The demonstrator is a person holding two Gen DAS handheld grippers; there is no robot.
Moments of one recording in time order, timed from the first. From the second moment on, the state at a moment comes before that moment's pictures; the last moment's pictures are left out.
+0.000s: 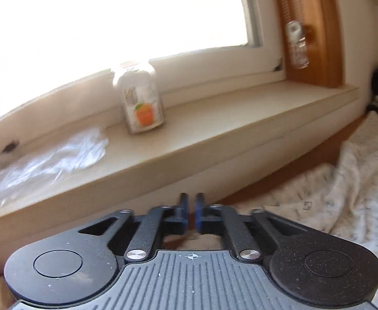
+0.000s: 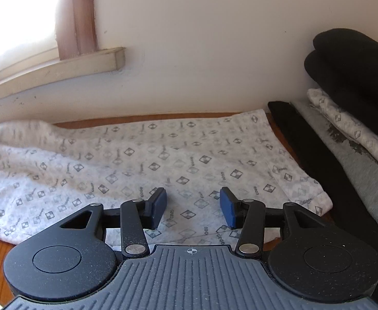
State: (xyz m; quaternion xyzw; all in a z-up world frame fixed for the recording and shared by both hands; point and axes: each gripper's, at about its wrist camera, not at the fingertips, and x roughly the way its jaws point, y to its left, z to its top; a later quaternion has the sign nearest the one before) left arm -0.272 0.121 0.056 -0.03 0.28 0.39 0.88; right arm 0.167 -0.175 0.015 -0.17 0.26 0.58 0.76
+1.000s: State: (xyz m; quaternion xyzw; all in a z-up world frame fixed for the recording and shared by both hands) left arm -0.170 0.101 0.018 -0.04 0.29 0.27 0.92; right arm 0.184 -0.116 0.044 -0.15 0.24 0.57 0.77
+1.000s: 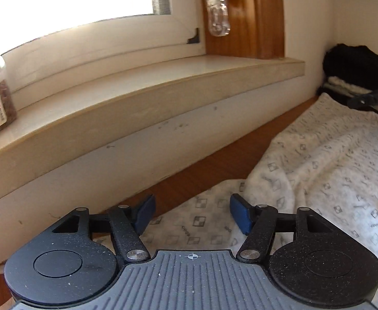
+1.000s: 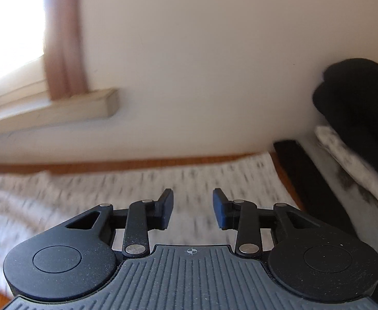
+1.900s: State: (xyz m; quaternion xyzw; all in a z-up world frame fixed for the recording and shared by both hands) left arm -0.197 0.093 0.029 -0.06 0.30 0.18 0.93; right arm 0.241 -0.117 0.015 -0.14 0.27 0.48 0.82
